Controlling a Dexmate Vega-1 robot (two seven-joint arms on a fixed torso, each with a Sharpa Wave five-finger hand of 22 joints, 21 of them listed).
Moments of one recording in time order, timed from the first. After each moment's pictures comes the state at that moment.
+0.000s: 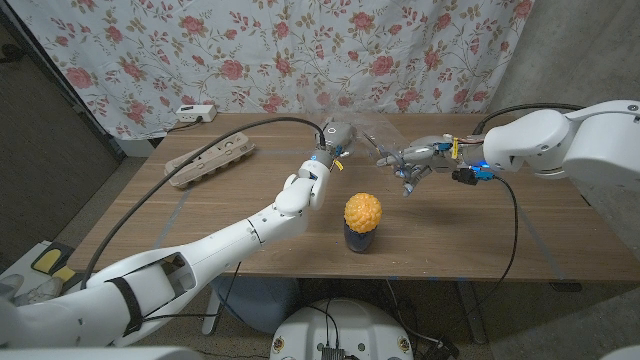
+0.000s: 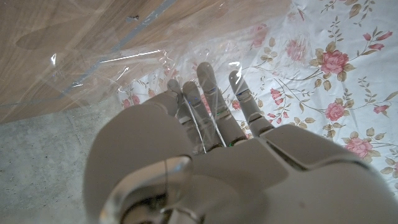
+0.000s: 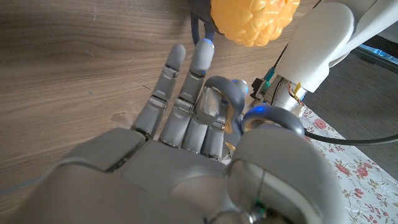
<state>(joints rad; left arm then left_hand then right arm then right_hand) 0.53 0.43 1.00 -1.60 0.91 0.53 0.24 1.05 0.20 0.60 -0.02 0.19 0.75 -0.10 0.42 0.66 0.58 -0.15 1.13 1.18 0.69 -0.16 1.06 1.06 0.13 0.10 1.27 0.18 -0.77 -1.34 -0.31 -2.50 0.84 -0.84 0.12 0.73 0.15 0.30 -0.04 0.23 0.90 0.02 1.24 1.11 1.04 -0.06 1.50 1.21 1.08 -0.17 0.58 1.07 0.69 0.01 0.74 0.23</state>
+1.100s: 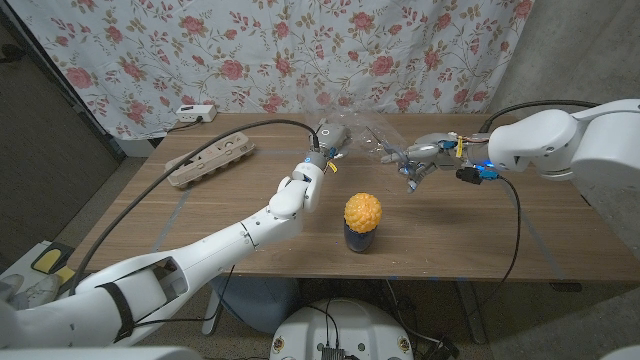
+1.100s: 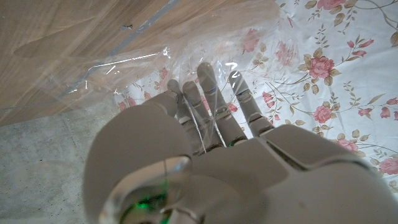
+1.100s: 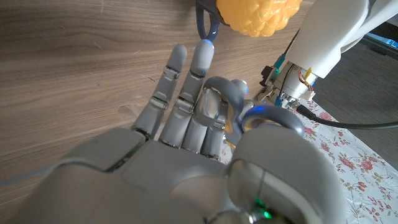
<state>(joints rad) 0.56 0.46 0.98 -1.63 0.91 0.54 0.25 1.04 0.20 0.61 -0.02 0.19 0.75 -0.10 0.42 0.66 0.58 -0.15 1.13 1.18 0.69 -0.15 1.07 1.05 0.12 0.10 1.27 0.18 -0.84 -1.37 -0.23 -2.52 0.89 -0.84 0.06 0.73 0.15 0.30 -0.04 0.20 0.90 0.02 1.24 1.11 1.03 -0.06 1.52 1.21 1.07 -0.17 0.56 1.10 0.67 0.01 0.80 0.23</state>
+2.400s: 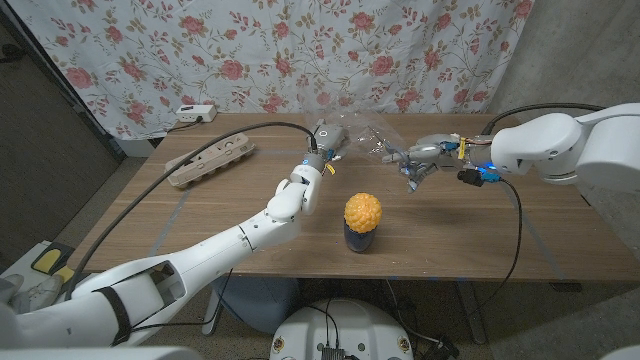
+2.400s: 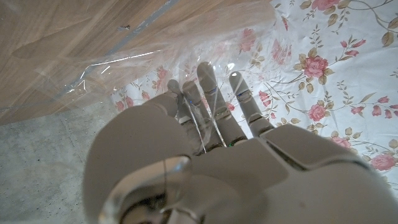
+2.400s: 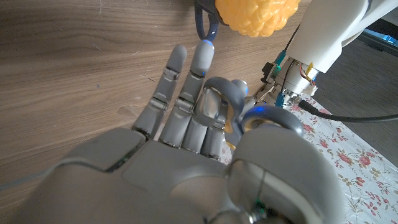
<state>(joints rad) 0.58 0.47 0.97 -1.65 0.92 0.55 0.26 1.04 0.20 0.62 -0.02 0.19 0.75 -0.10 0.40 0.63 0.58 -0.15 1.12 1.17 0.68 -0.16 1.07 1.02 0.12 0.11 1.27 0.18 -0.89 -1.39 -0.20 -2.51 0.91 -0.79 0.04 0.72 0.16 0.30 -0.04 0.19 0.90 0.01 1.24 1.11 1.03 -0.07 1.53 1.21 1.07 -0.17 0.53 1.11 0.66 0.01 0.84 0.22</state>
